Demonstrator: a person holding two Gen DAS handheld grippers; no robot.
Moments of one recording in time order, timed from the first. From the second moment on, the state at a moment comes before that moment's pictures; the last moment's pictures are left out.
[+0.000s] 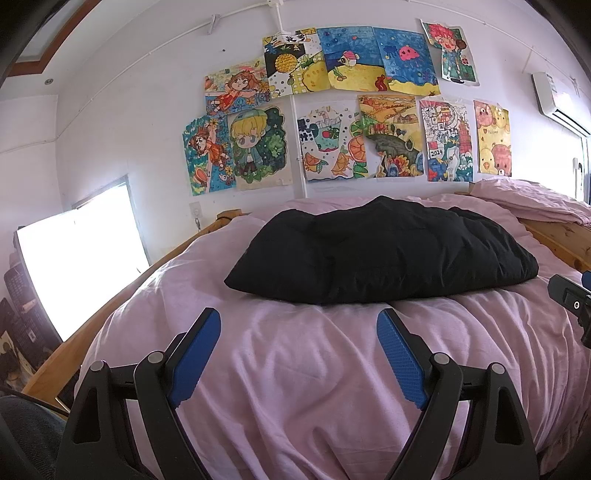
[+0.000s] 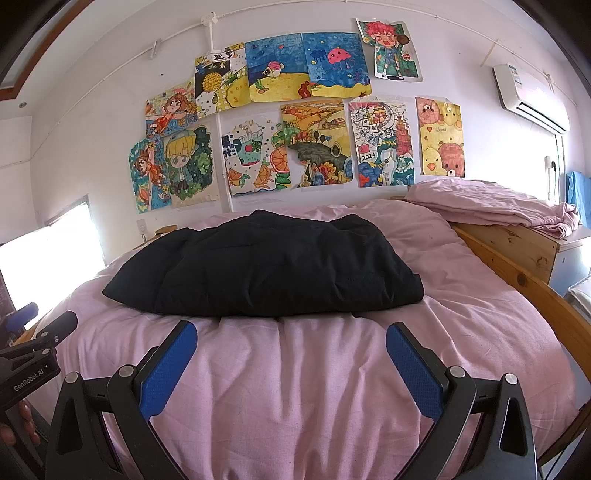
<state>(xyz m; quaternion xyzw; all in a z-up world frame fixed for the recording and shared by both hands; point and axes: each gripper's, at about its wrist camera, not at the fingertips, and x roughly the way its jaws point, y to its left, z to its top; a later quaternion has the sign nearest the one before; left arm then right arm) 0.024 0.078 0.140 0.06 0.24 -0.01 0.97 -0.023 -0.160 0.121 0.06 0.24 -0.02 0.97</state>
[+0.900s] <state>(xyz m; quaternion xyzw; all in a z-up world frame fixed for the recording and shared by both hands) 0.027 0.086 0.138 0.06 0.24 -0.01 0.97 -0.024 -0.159 0.120 0.06 0.23 -0.02 0.97</state>
